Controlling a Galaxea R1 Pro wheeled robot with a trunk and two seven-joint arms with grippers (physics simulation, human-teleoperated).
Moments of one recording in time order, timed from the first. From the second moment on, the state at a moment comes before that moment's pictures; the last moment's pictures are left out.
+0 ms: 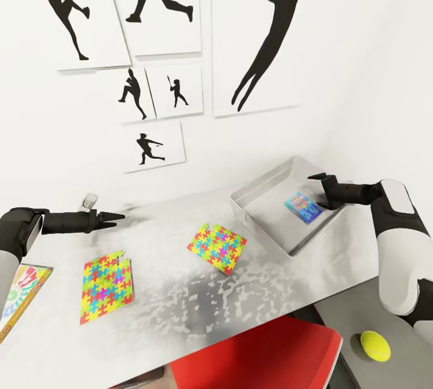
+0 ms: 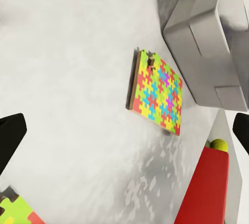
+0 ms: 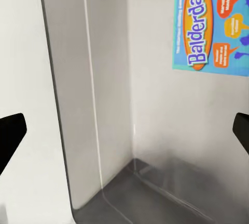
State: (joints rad) left arm -1.08 0.45 0.20 -0.49 -0.22 0.81 -1.42; right arm -1.16 -0.24 -0.41 -0.71 -1.22 0.92 -0.50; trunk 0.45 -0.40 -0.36
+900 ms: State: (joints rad) left arm -1.08 0.45 0.21 -0.49 -0.21 0.81 -1.42; right arm -1.15 -0.24 -0.41 -0.72 -1.23 0.92 -0.50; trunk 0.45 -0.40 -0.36
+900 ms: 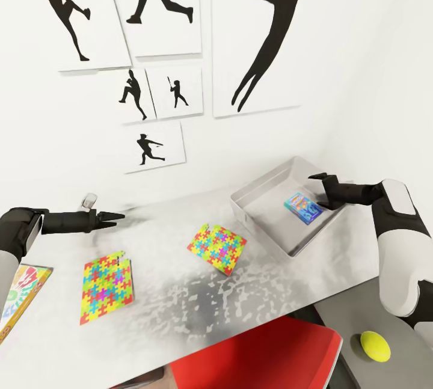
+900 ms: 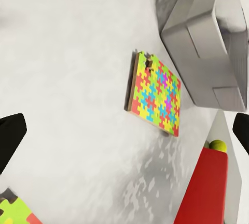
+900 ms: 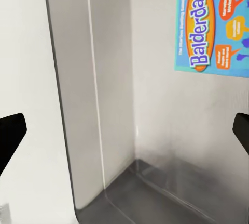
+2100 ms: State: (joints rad) left arm -1.08 0.45 0.21 -0.49 -0.21 0.81 -1.42; right arm -1.15 -0.24 -0.41 -0.72 -1.23 0.92 -0.49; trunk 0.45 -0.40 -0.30
